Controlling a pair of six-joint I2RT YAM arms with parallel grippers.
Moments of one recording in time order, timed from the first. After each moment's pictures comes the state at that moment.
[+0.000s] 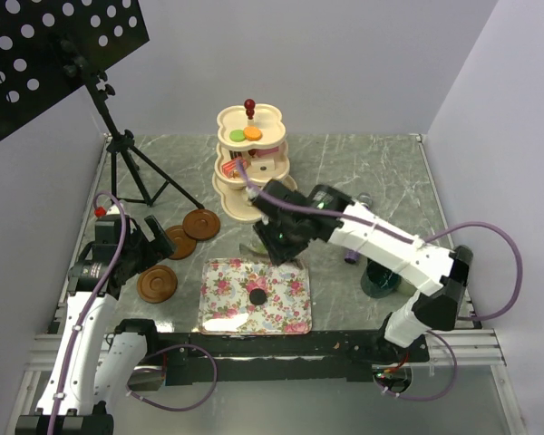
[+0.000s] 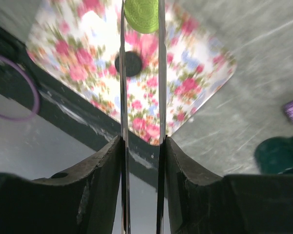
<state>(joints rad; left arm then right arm) -0.03 0.70 0.78 -0.88 0.02 -0.56 1.04 1.55 1.62 -1.23 0.05 0.41</state>
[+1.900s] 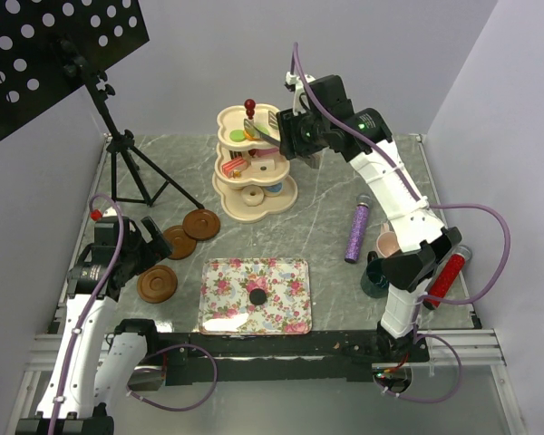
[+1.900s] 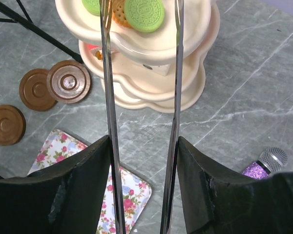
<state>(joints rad) -0.03 0.68 0.78 -0.90 -0.02 -0.59 0.56 1.82 2.26 -1.08 -0.02 0.11</state>
